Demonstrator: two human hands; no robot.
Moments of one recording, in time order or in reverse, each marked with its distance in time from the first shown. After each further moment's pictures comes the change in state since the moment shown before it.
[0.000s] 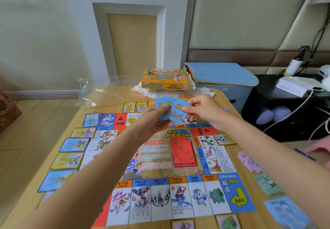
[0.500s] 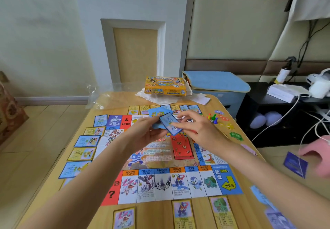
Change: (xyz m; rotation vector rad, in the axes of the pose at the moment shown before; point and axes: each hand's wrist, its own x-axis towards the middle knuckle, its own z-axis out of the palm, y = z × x) left_hand -0.064 0.001 -0.014 -0.066 -0.049 -0.065; right_hand -0.067 0.022 0.021 -0.730 0.105 -0.843
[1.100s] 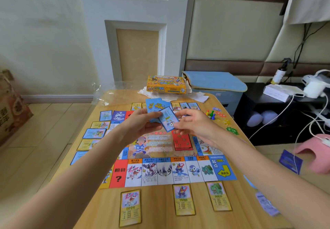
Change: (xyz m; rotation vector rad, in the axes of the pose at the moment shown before) left_hand -0.034 0.010 -0.010 0.174 -0.026 0.117; right_hand 0.011 -0.058 -0.025 0.966 -0.109 0.821
